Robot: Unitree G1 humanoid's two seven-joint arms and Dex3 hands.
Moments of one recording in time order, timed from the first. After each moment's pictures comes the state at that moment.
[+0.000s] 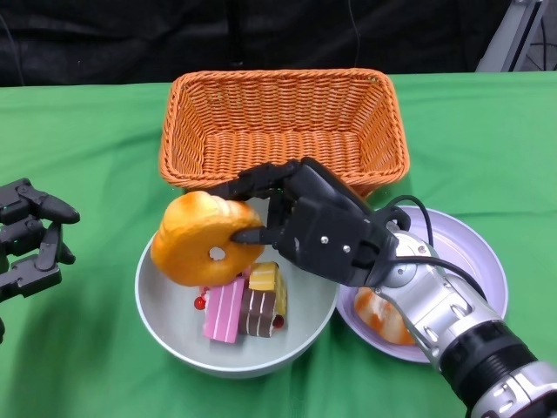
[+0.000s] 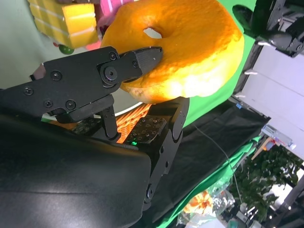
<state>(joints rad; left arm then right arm) -0.45 0.30 0.27 1.05 -0.12 -0.71 -0.26 -0.69 0.08 0.32 0.76 -0.36 -0.33 0.07</state>
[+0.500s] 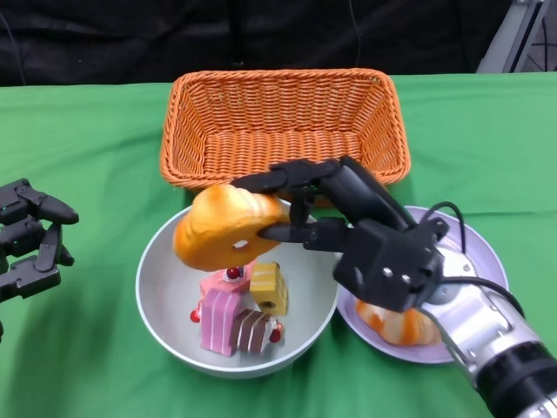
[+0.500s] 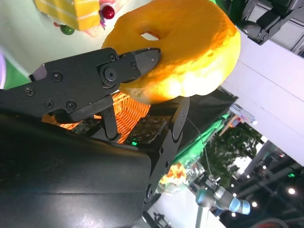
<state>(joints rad) -0.45 0.30 0.27 1.05 -0.13 -0.71 -0.27 -0.58 0.00 0.28 0.65 -0.33 -0.54 0.05</state>
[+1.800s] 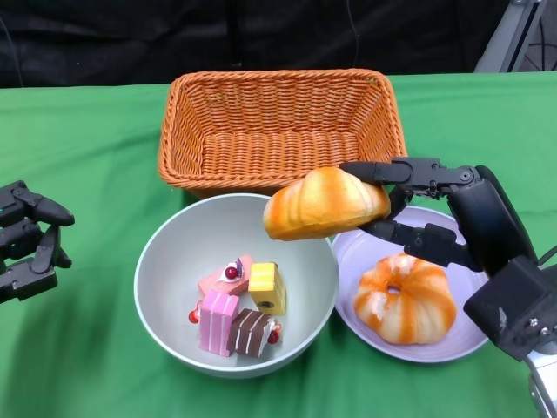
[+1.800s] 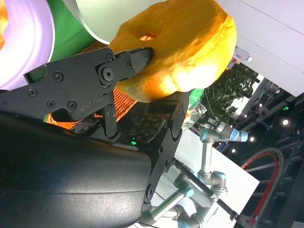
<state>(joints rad) -0.46 0.31 0.28 1.07 -0.15 -0.69 -0.31 -0.28 -0.12 0.10 0.23 -0.20 -0.50 0.06</state>
